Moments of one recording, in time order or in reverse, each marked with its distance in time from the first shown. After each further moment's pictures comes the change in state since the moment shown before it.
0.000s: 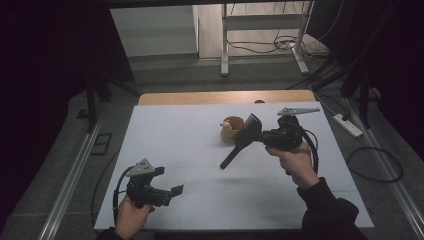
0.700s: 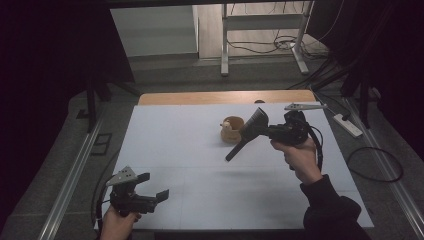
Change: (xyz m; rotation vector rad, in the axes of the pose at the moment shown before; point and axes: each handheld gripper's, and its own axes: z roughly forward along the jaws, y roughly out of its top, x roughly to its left) left arm 0.007 -0.024 -0.032 -0.035 0.046 -0.051; right arm -0.014 0.006 -0.009 -0.042 -0.058 0.013
